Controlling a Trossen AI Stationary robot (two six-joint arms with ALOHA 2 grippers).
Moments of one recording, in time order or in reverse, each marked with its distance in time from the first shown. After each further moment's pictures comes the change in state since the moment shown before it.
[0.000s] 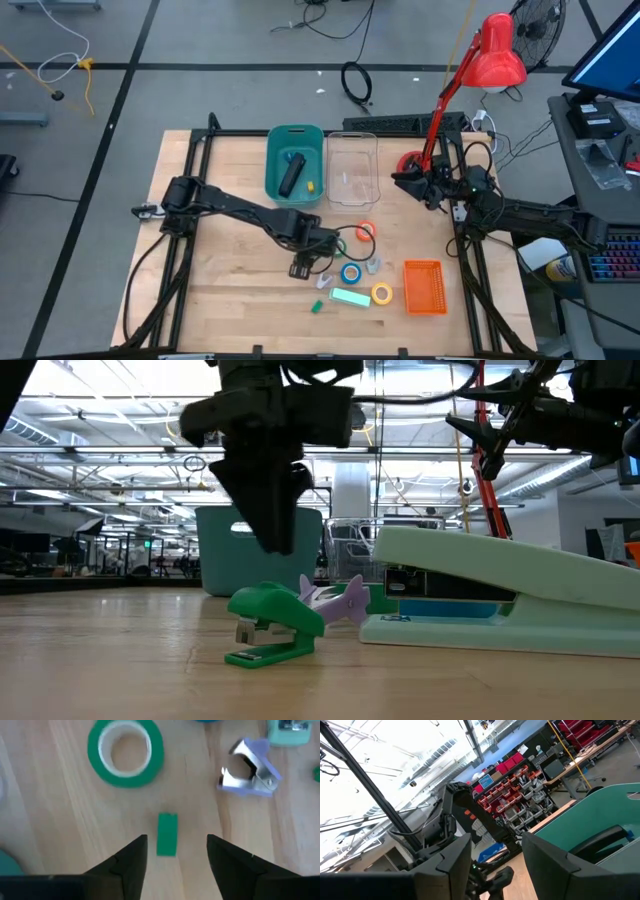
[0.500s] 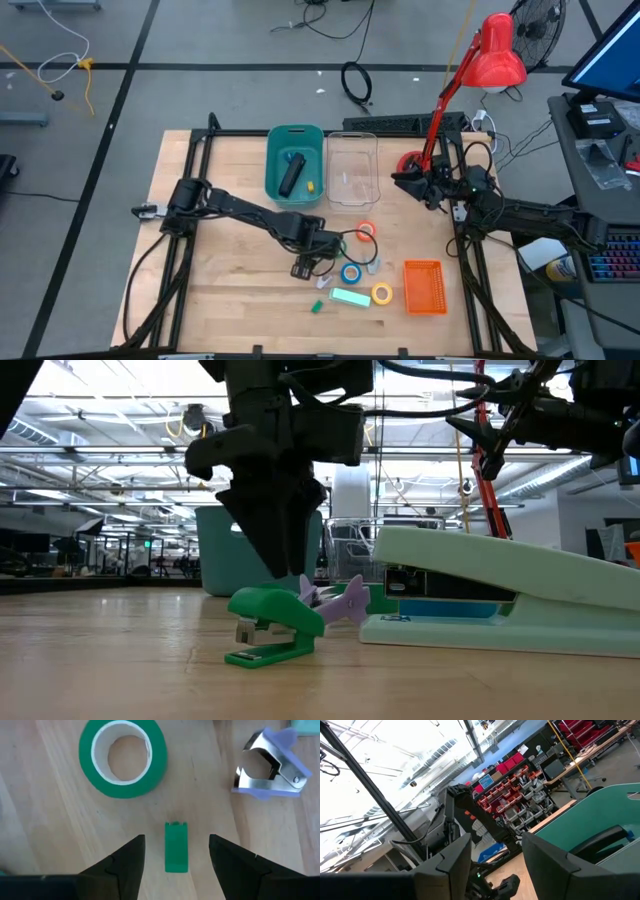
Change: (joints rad) left arm 0.001 0.056 0.000 0.051 -0.028 0.069; right arm 0.000 0.000 0.000 -0.001 0.000 0.000
